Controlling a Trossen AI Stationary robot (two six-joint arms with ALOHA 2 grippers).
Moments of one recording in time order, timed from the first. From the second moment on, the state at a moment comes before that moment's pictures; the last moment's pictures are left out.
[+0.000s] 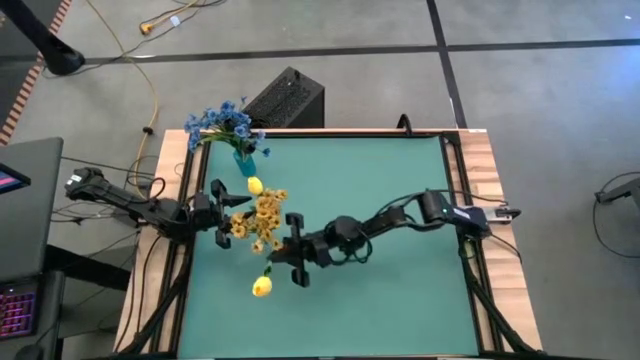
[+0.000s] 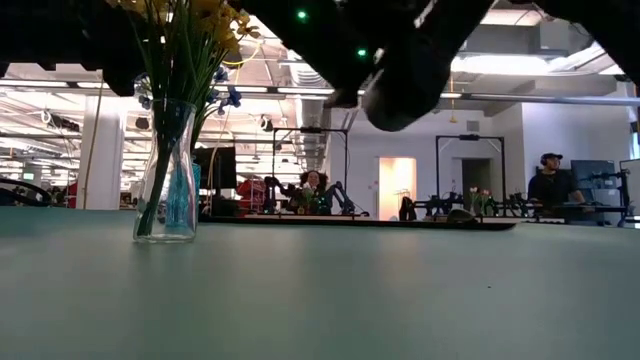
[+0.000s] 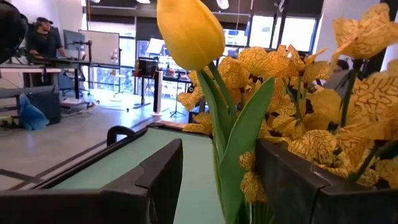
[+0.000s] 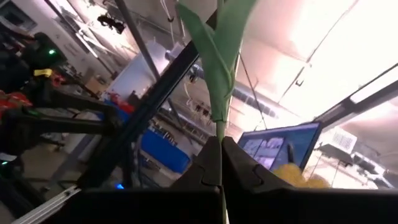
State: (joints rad) left arm -0.34 0.42 0.08 0.55 -0.59 0.00; right arm 0.16 2.33 1.43 1.57 -0.30 -0.48
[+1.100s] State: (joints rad) left arm -0.34 0.42 0.08 0.53 -0.61 -0.02; right arm 0.05 2.38 1.56 1.51 -0.40 -0.46
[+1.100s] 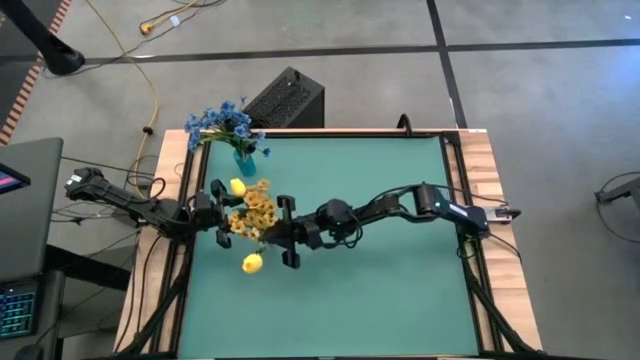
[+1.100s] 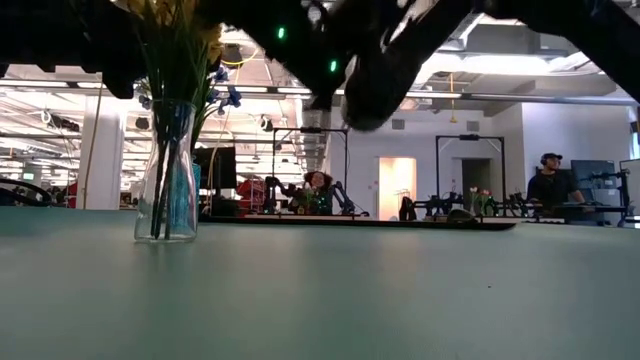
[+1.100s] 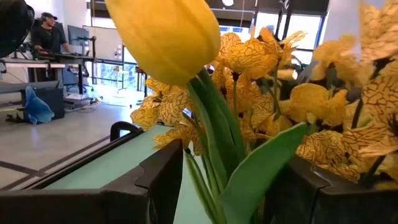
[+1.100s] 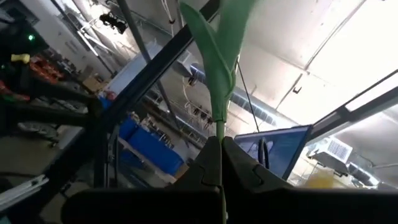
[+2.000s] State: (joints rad) left arm -0.34 0.42 0.08 0.50 -0.55 0.00; right arm 0.07 2.48 1.66 1.57 -0.35 -0.38
